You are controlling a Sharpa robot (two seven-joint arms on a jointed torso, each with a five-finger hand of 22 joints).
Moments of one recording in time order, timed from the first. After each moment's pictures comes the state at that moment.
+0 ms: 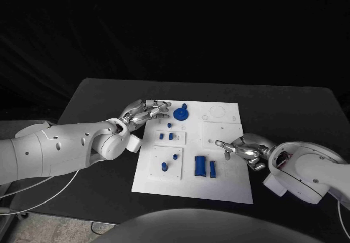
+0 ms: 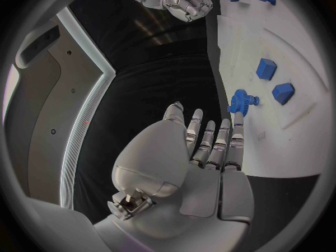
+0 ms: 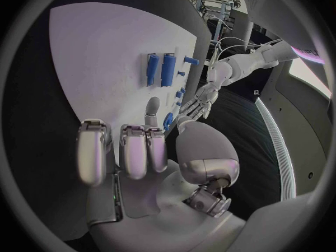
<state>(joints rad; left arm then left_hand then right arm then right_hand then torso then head) 1.12 -0.88 -0.22 1.45 -0.15 -0.17 0.55 1.46 0.21 -0.22 0.29 0.43 0.74 0.17 0.12 0.10 0.23 0.16 0.59 0.06 0.36 0.23 0.37 0.06 0.14 0.50 0.29 0.10 0.54 1.12 -1.04 -0.13 1.93 -0.94 -0.30 -0.47 0.83 0.07 0.01 0.27 0.25 1.00 0.00 0.44 1.13 1.47 -0.06 1.57 1.31 1.47 -0.12 1.49 1.31 0.03 1.47 0.00 1.41 1.31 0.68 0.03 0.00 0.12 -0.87</state>
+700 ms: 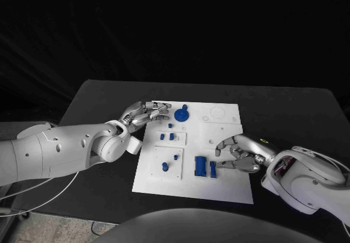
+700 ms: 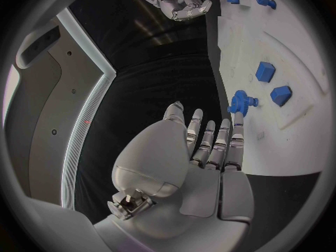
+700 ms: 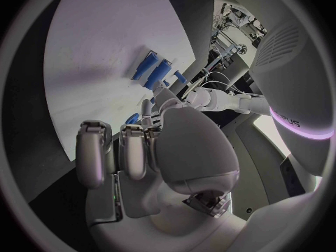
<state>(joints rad) 1.11 -0.89 -0.22 1.46 -0.15 -0.17 0.56 1.46 0.20 -0.22 0.29 0.43 0.74 0.17 0.12 0.10 0.23 0.17 0.60 0.06 0.36 0.22 0.37 0.06 0.14 0.50 0.29 0.10 0.54 1.06 -1.04 -0.14 1.92 -1.42 -0.35 -0.18 1.34 -0.07 0.09 0.07 0.07 0.89 0.05 0.26 0.89 1.47 -0.04 1.57 1.31 1.46 -0.11 1.51 1.31 0.03 1.47 0.01 1.44 1.31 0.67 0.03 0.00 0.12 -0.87</state>
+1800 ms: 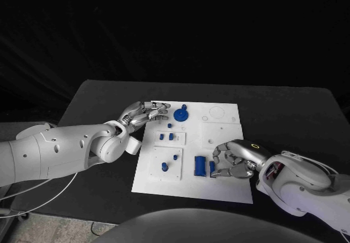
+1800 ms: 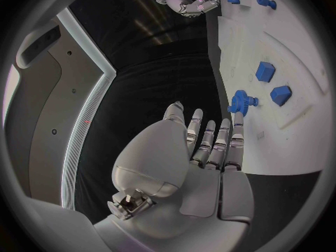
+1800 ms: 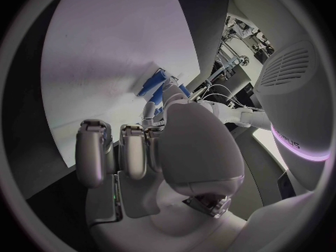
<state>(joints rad) 1.11 -0.90 -0.22 1.46 -0.15 -0.18 0.56 1.46 0.20 -0.22 0.29 0.43 0.74 0.17 0.12 0.10 0.24 0.17 0.60 0.06 0.36 0.22 0.37 0.06 0.14 0.50 0.29 0.10 0.54 1.02 -0.99 -0.15 1.88 -1.53 -0.33 -0.22 1.35 -0.17 0.05 0.28 0.05 0.83 0.03 0.56 1.19 1.47 -0.04 1.57 1.31 1.46 -0.11 1.50 1.31 0.03 1.47 0.01 1.42 1.31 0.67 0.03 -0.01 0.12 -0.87</state>
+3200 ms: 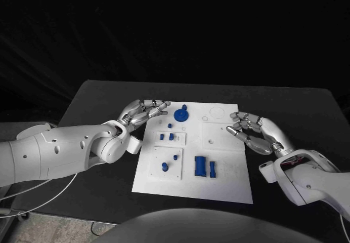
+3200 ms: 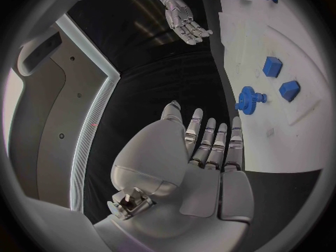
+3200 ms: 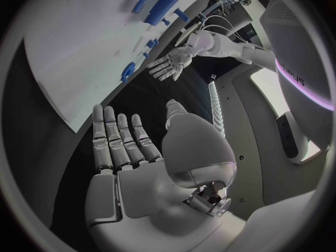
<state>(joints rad) 1.11 -0.90 -0.22 1.48 -0.17 -0.23 0.62 1.41 0.20 -0.27 0.29 0.40 0.75 0.15 0.13 0.10 0.29 0.15 0.62 0.06 0.26 0.14 0.30 0.05 0.14 0.38 0.23 0.07 0.50 1.02 -1.03 -0.15 1.77 -0.87 -0.73 0.30 1.15 0.06 -0.09 0.29 0.29 0.45 0.13 0.08 0.52 0.32 0.18 0.26 0.71 0.43 0.18 0.29 0.41 0.08 0.41 0.23 0.06 0.75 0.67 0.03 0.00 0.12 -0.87</state>
